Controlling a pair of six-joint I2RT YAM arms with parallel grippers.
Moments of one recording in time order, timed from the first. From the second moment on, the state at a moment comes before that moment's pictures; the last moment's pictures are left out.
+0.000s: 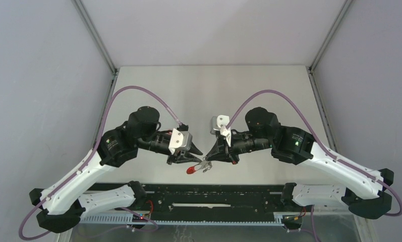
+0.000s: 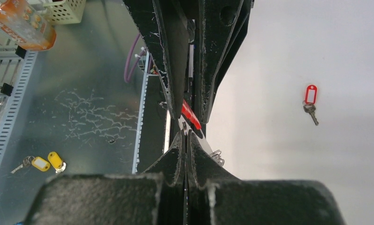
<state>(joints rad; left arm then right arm) -0.91 0.92 1.22 -0.74 0.75 0.39 1.09 1.07 1.27 -0.57 -0.51 -0.10</state>
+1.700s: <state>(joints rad) -0.79 0.83 1.11 -0.46 0.70 0.06 1.00 0.85 1.06 -0.23 -0.47 0.15</state>
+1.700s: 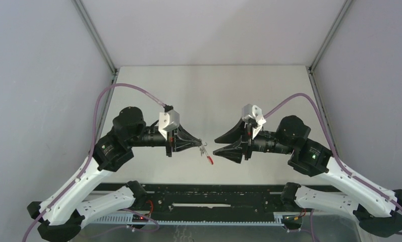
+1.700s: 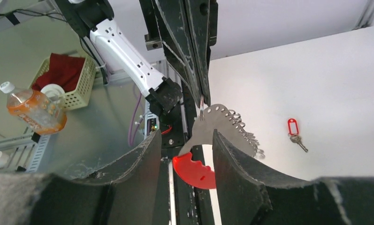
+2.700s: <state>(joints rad) -0.78 0.81 1.03 -0.11 0.66 -0.27 0.98 0.82 0.79 0.41 -0.38 0.41</state>
